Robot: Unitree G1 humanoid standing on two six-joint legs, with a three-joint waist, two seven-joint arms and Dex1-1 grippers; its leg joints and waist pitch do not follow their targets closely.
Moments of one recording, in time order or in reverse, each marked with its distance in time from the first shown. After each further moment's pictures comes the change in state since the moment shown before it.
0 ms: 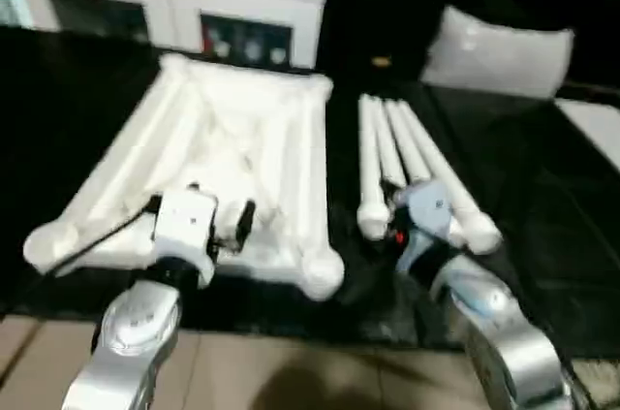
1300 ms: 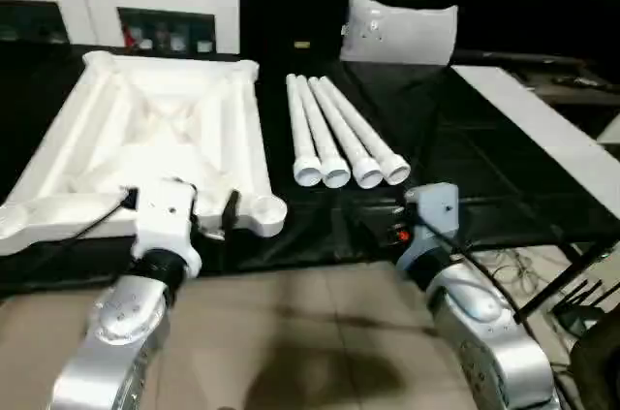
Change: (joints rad) left arm -0.007 -0.011 0.104 0.020 -0.084 0.021 0.085; right arm -0.006 0.067 -0.016 0.005 0.016 0.042 -0.093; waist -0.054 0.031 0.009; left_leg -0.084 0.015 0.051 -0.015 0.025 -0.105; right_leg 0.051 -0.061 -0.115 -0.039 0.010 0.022
